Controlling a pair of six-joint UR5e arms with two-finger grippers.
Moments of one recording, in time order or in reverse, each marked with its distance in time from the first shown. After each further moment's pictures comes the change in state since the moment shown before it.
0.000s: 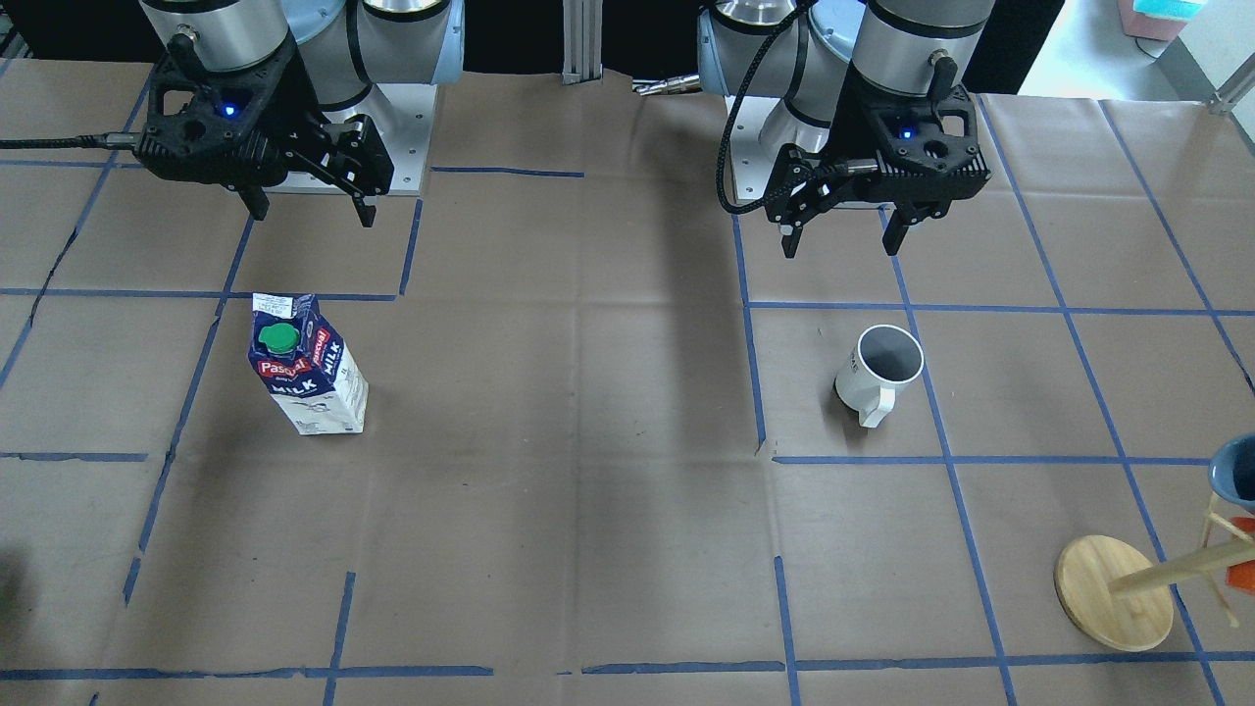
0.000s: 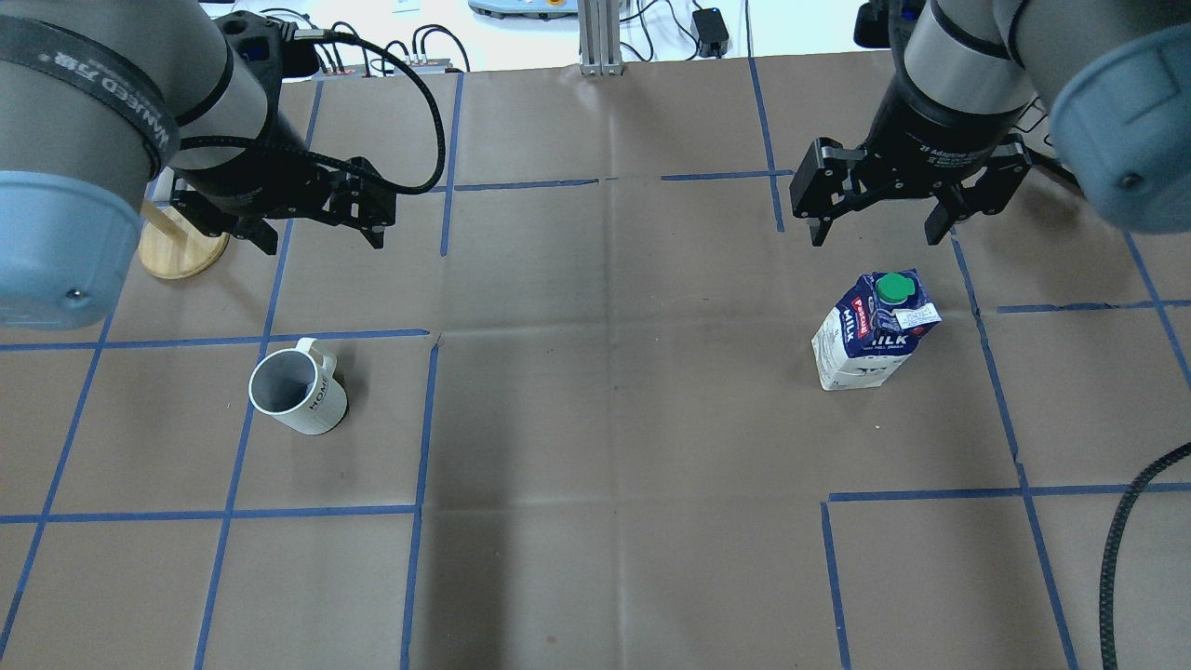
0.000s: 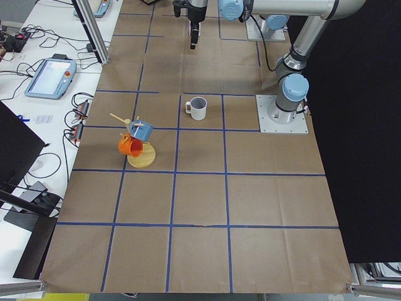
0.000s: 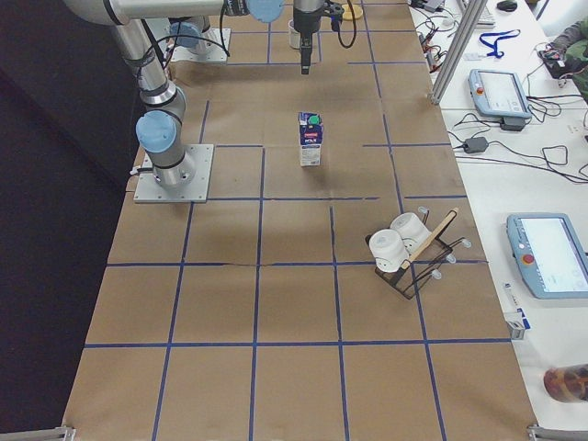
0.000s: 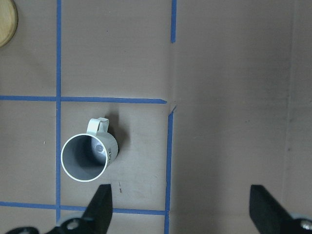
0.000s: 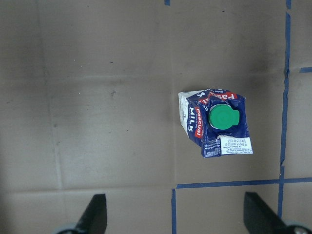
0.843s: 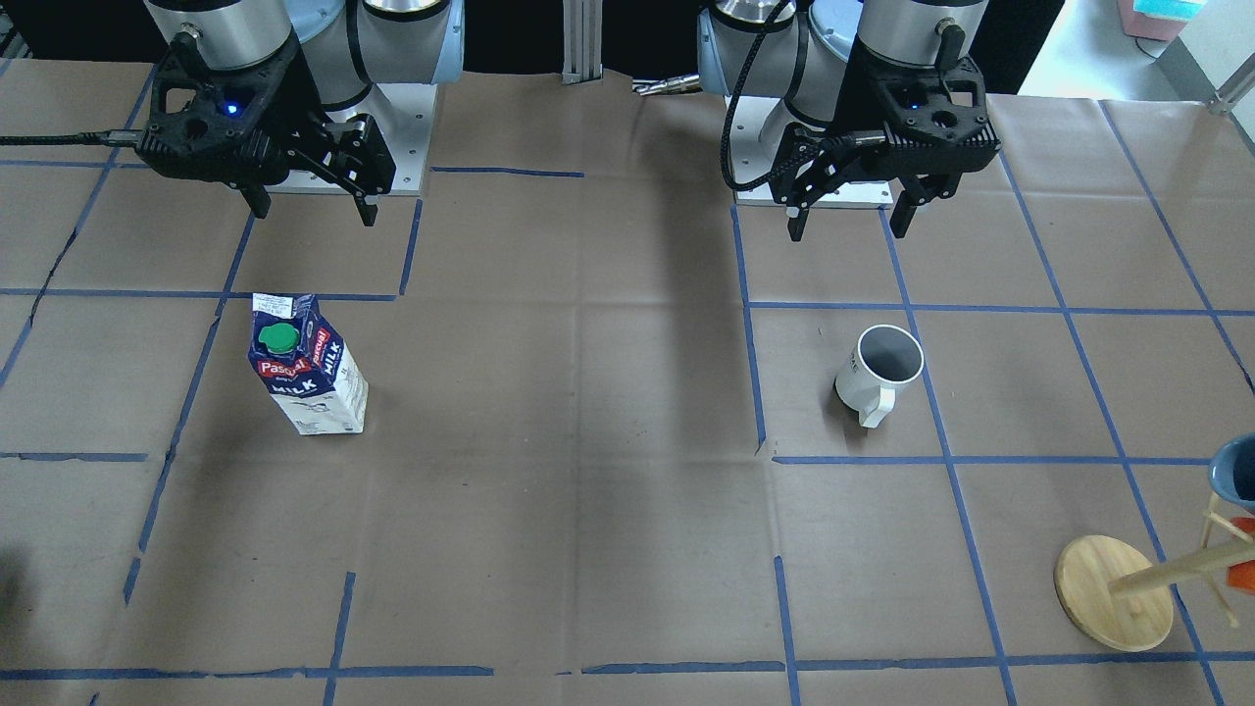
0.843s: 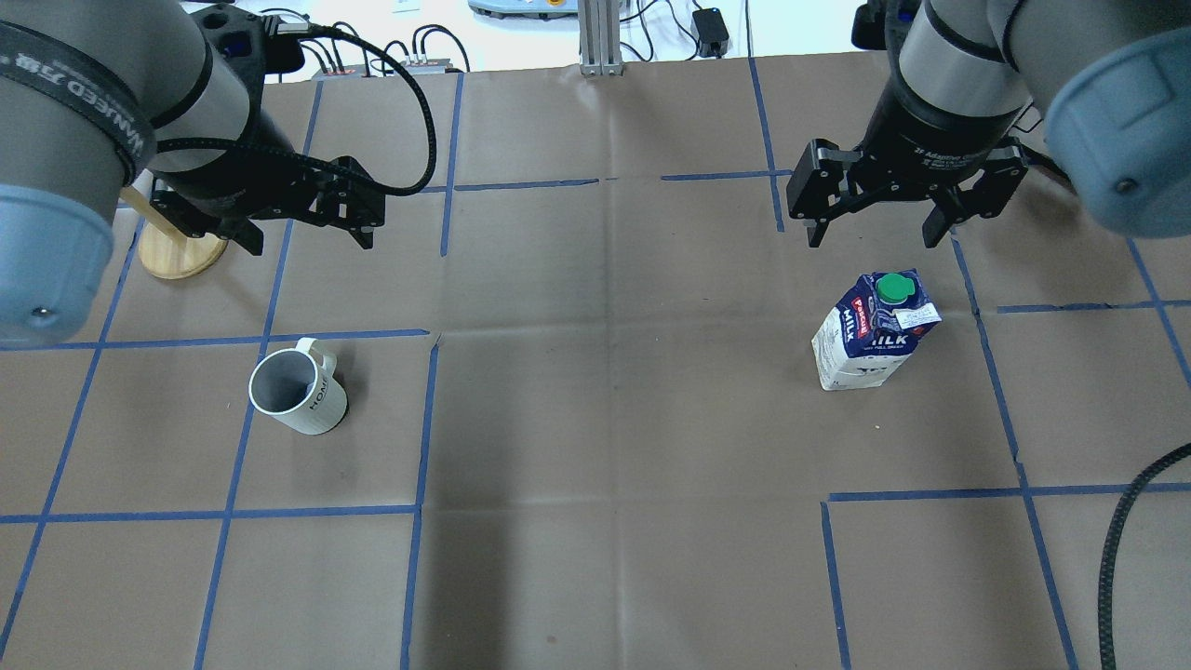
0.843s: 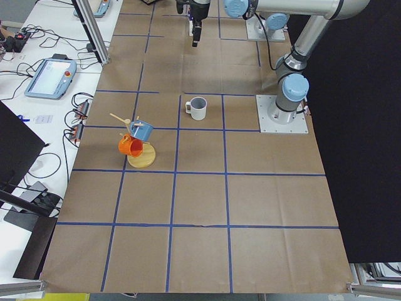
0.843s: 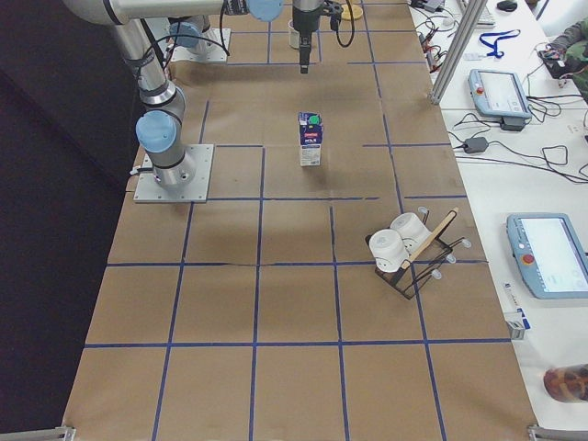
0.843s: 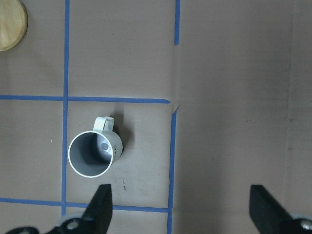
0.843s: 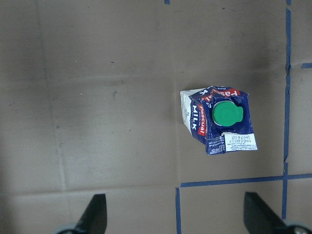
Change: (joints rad) left arm 0.000 0.027 0.000 -0.023 0.010 -0.003; right arm 0.002 -0.003 0.001 0.002 -0.004 0.008
